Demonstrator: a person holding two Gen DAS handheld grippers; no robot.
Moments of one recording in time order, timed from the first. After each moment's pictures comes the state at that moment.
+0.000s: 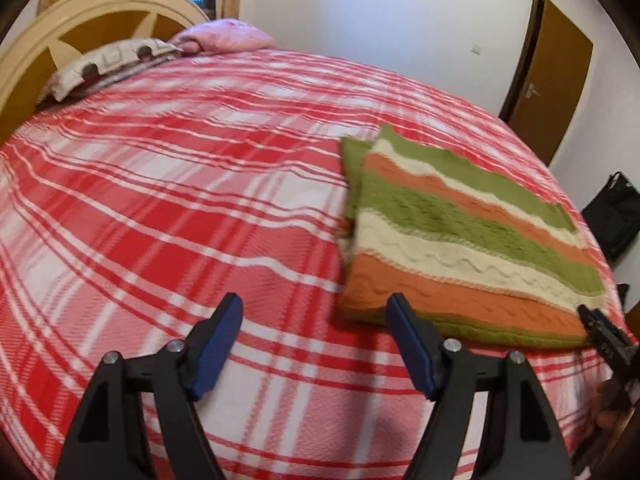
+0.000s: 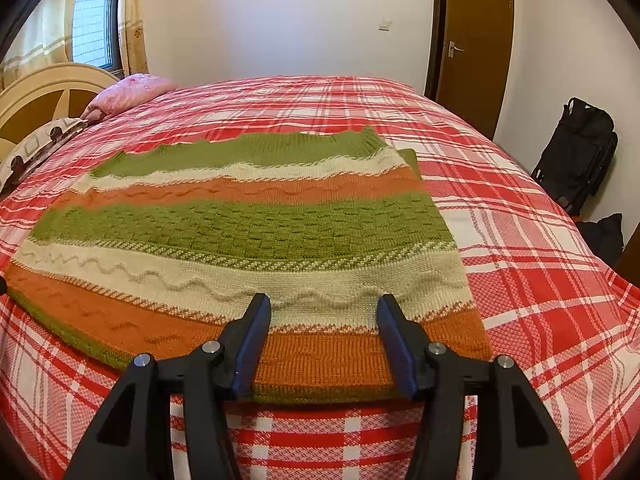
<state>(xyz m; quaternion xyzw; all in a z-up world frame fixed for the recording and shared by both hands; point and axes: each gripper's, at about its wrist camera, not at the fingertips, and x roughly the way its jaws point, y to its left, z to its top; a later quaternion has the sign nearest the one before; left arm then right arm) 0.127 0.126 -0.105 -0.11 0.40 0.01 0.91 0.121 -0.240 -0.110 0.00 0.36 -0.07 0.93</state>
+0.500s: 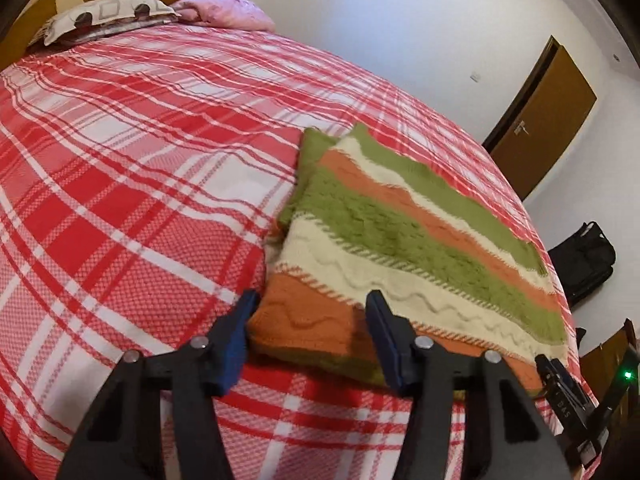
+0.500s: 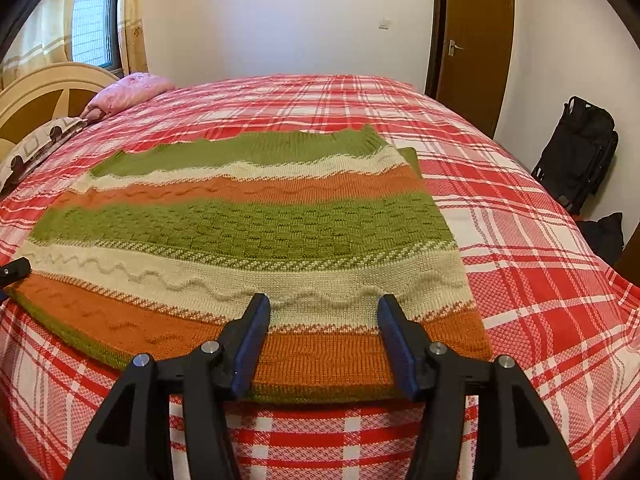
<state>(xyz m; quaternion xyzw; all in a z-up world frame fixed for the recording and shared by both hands) 0.154 0.106 -0.120 -0.20 0.39 -0.02 0.90 0.124 -0.242 -0.109 0.00 0.37 -0.06 0.93</state>
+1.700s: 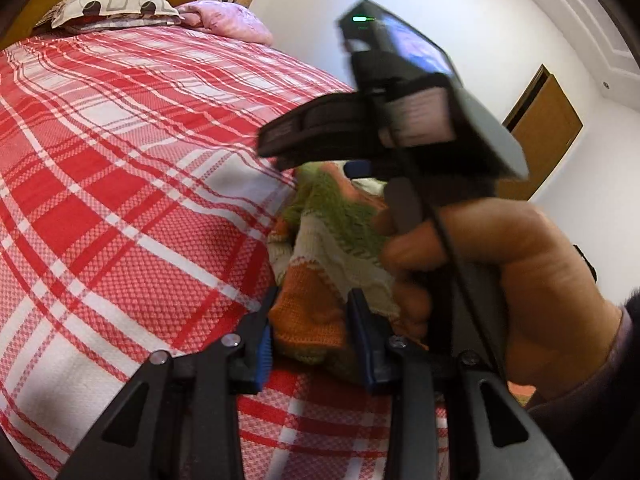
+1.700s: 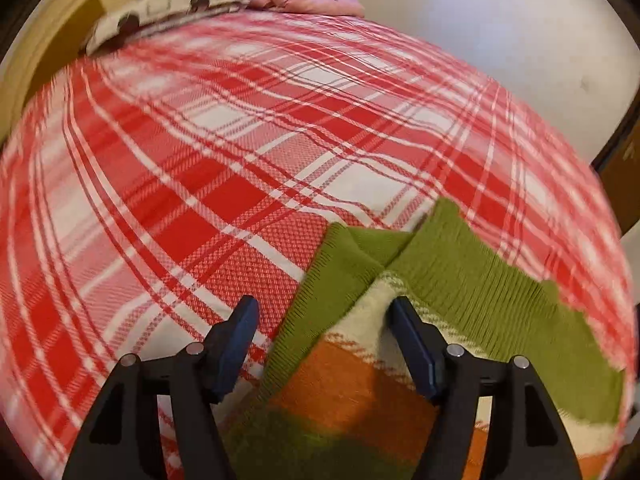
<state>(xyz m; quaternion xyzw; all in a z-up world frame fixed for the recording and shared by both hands) 0.142 0.113 -0.134 -0.25 0.35 -0.04 0.90 0.318 0.088 -0.109 -0.20 0.45 0.16 0.86</state>
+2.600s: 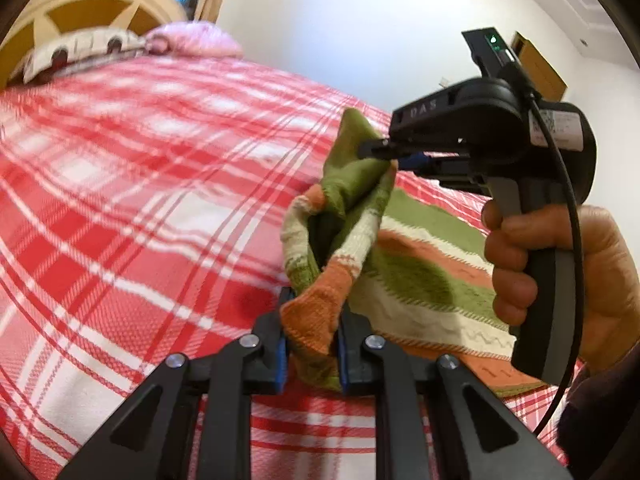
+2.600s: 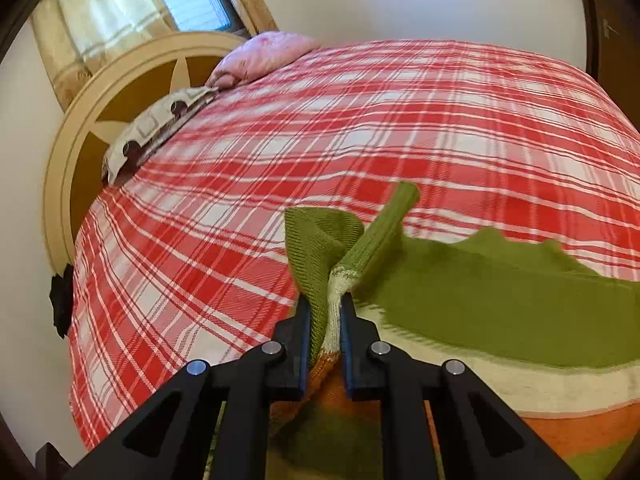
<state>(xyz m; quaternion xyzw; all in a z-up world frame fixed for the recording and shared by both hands) 0.140 0.077 -0.090 -0.17 0.34 -0.06 0.92 0.313 -0.055 -0.038 0.06 0.45 0.21 0.87</state>
